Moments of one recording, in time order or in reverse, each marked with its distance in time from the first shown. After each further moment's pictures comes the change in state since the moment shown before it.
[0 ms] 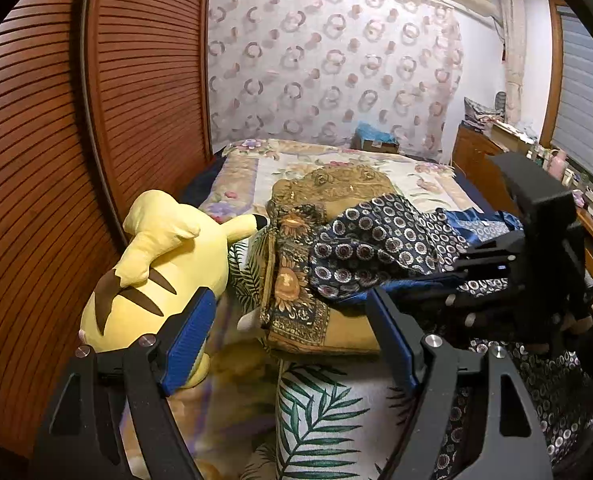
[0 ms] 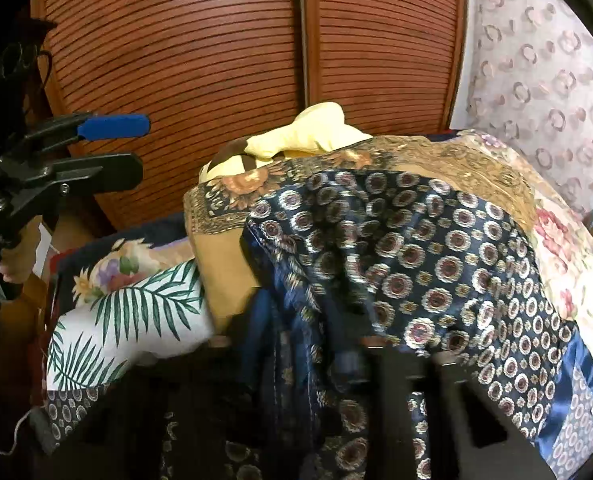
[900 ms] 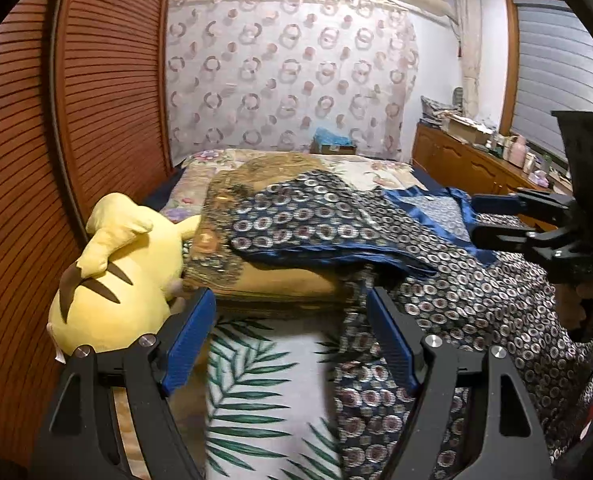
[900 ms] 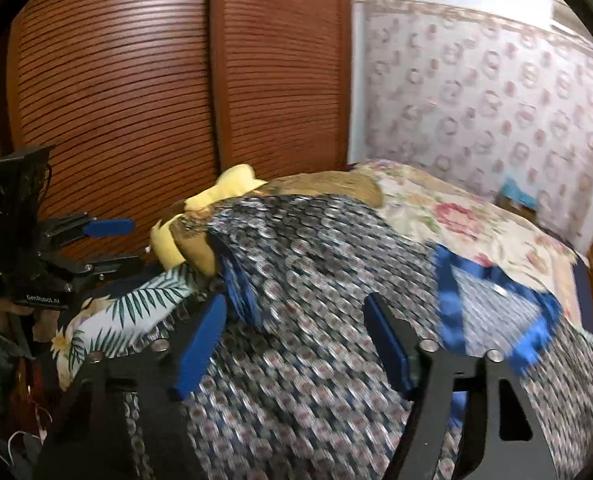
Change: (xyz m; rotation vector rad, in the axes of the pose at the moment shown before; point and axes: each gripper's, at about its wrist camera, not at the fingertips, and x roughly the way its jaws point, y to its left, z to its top) left arm -0.024 -0.040 -0.046 0.068 -0.049 -0.117; right arm -0.170 0.067 -0.095 0.177 -0.225 -0.275
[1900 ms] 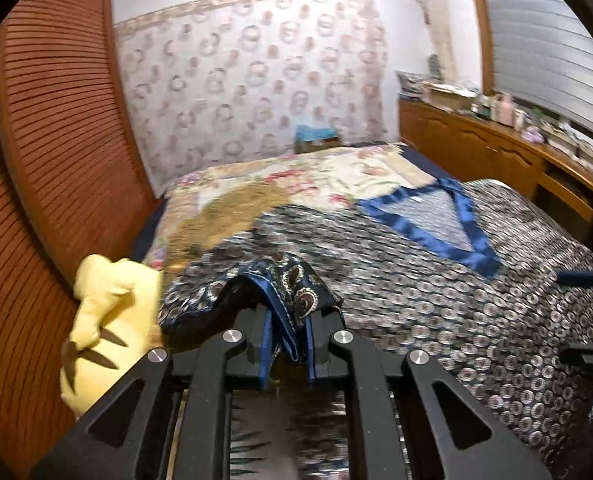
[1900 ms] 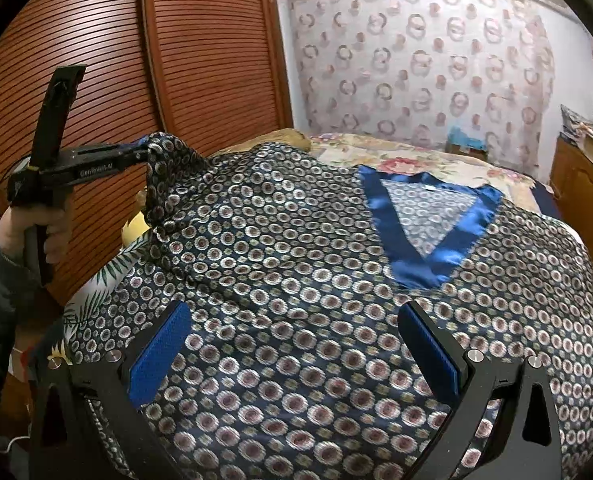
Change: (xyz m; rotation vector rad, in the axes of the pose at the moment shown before) left arm 0.041 -0.068 0.053 0.203 0.031 -0.004; right arm -0.076 -0.032 -0.106 0.238 0.005 -0.161
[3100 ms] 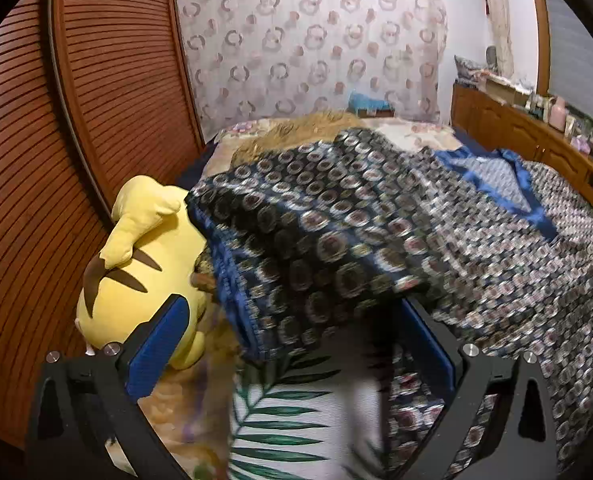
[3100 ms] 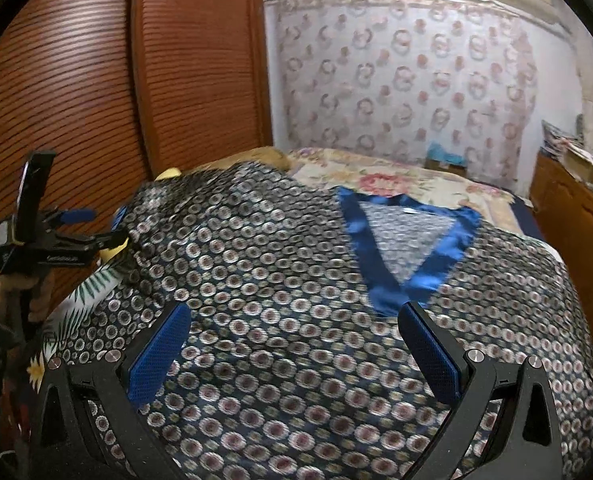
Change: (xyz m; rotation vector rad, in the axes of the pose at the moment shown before) left arm 0.010 0.047 -0.065 -0.141 0.116 0.167; right arm 0.009 0.013 0.019 -0.023 -0.030 -0.075
